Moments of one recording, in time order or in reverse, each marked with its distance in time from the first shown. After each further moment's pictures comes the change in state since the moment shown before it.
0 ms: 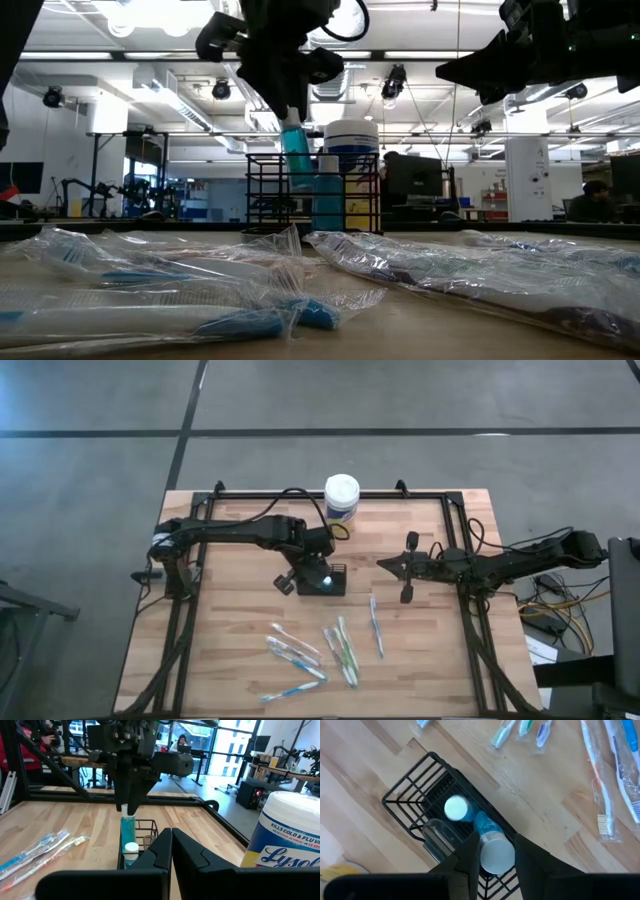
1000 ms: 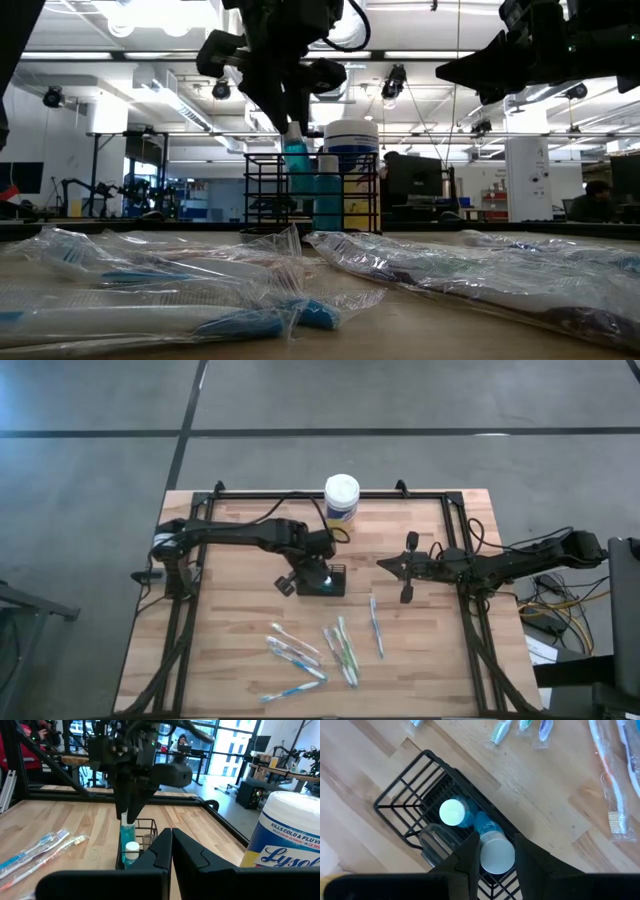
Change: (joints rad) left arm 0.001 0.015 -0.051 0.061 0.000 0.041; right arm 0.000 0.001 0.000 -0.002 0.000 -0.003
